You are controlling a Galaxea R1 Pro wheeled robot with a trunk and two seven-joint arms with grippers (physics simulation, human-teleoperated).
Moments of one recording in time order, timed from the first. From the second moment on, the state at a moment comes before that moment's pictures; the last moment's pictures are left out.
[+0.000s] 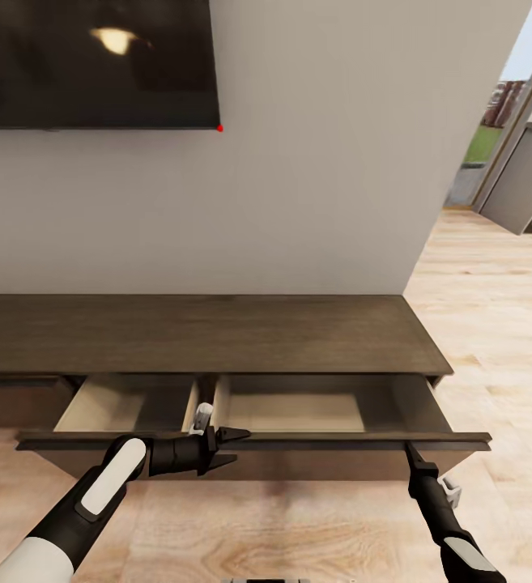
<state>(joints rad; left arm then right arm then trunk) -0.51 0.18 -0.32 -1.02 1.20 0.99 -0.36 -0.50 -0.14 -0.43 -0.26 -1.18 0.10 0.85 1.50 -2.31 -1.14</state>
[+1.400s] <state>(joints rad) -0.51 0.19 -0.32 -1.02 1.20 0.99 -0.36 -0.50 -0.14 -0.43 -0.26 -1.18 0.10 0.85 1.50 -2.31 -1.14</state>
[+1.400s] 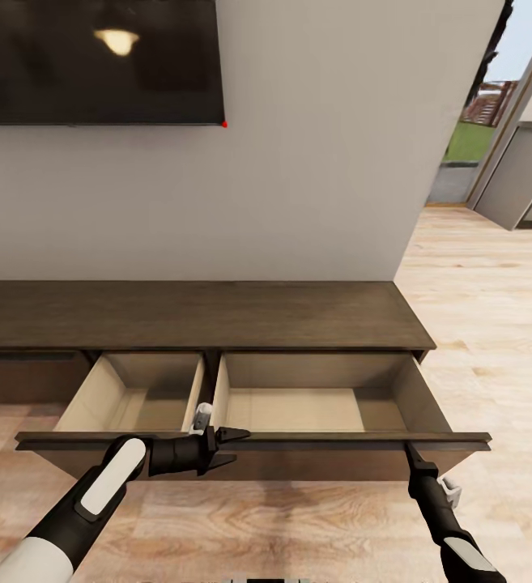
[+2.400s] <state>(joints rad) -0.51 0.19 -0.32 -1.03 1.20 0.99 -0.36 -0.50 -0.14 -0.43 -0.25 -1.18 0.10 0.85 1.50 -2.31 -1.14</state>
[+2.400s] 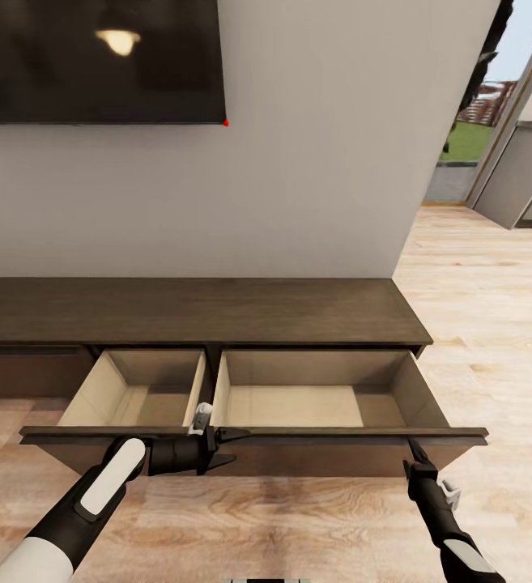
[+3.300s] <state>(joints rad) -0.51 0.19 -0.32 -1.03 1.21 1.00 -0.37 -0.50 -0.14 -0.42 -0.25 -1.17 0.27 0.84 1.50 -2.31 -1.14</state>
